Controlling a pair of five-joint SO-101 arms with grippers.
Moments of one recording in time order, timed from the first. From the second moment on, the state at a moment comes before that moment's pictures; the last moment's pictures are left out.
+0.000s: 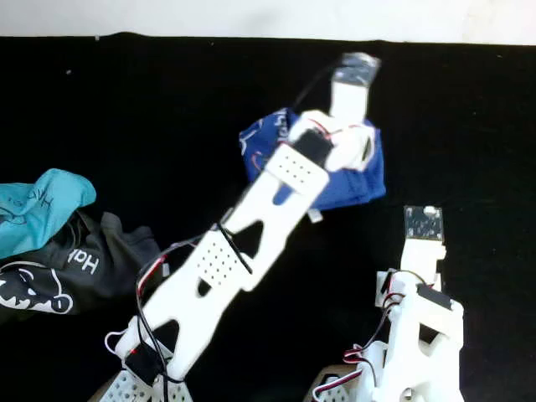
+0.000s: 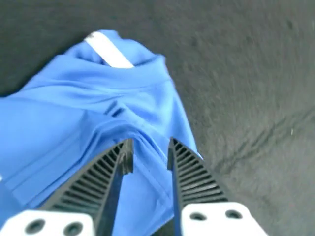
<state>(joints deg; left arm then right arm) 30.6 66.5 -81.8 63.0 0.3 20.1 -40.4 82.2 33.9 21.0</state>
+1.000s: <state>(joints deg) 30.3 75.4 -82.2 54.1 -9.3 20.1 -40.4 82.2 33.9 21.0</state>
